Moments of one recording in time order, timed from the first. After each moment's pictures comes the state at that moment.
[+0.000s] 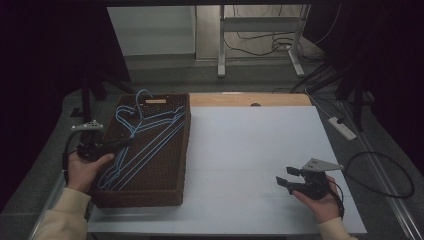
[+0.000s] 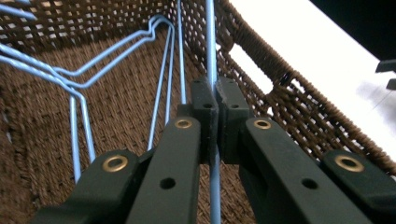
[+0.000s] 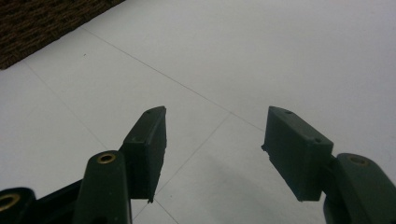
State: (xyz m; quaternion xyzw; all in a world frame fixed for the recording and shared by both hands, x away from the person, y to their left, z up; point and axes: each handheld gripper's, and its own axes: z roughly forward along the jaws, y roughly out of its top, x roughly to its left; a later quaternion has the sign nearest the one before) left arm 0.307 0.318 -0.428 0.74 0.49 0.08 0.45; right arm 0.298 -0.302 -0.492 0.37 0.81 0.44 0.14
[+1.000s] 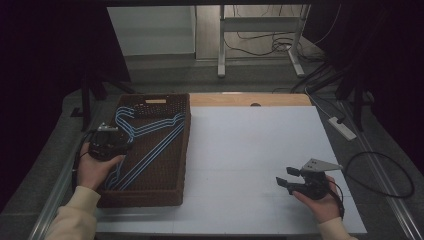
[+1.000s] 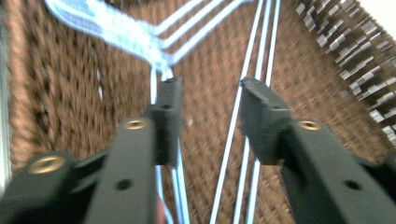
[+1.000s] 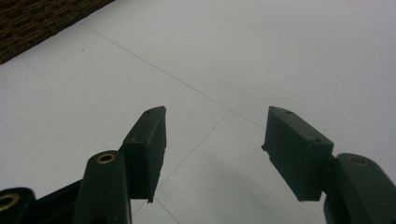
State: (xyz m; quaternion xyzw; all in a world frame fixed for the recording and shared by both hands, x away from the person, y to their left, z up) left arm 0.319 0.300 -0.446 0.75 0.55 0.19 0.32; right arm 0.298 -0.302 -0.493 0.37 0.81 0.43 0.14
